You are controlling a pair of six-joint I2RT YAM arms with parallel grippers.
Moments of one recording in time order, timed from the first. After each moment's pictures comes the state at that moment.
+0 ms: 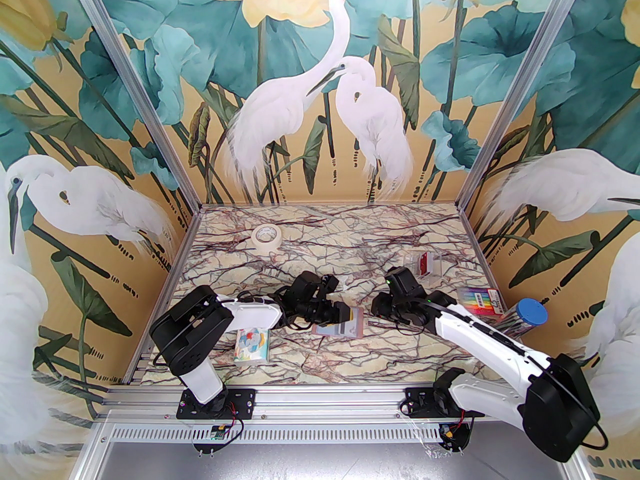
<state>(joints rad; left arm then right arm) -0.79 1.70 0.75 0.22 0.60 -0.89 0.55 1.14 0.67 -0.57 -0.09 0.74</state>
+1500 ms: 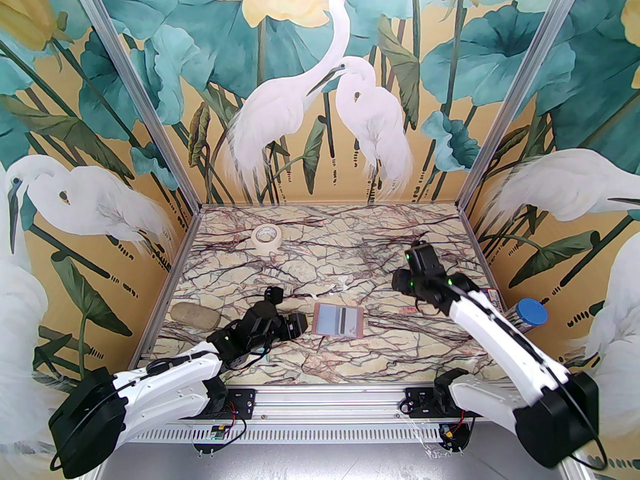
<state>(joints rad) -0.77 1.01 0.27 0.06 0.05 -0.88 0.31 1.20 0.94 -0.75 0.16 0.50</state>
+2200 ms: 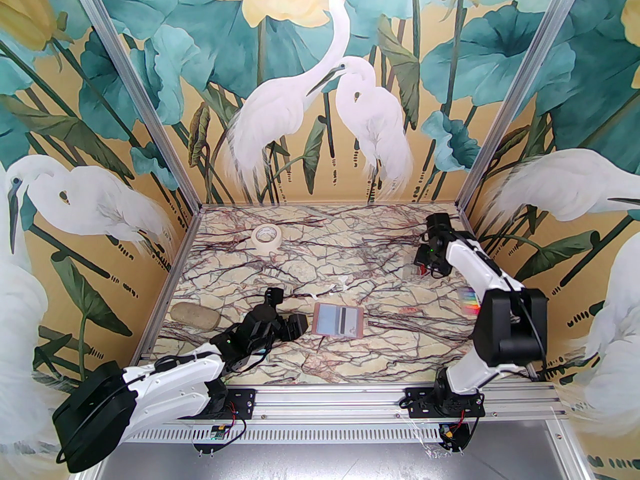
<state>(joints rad) -0.77 1.02 0.22 0.16 0.02 -0.83 0.00 1.71 1.29 -0.82 0.17 0.39</state>
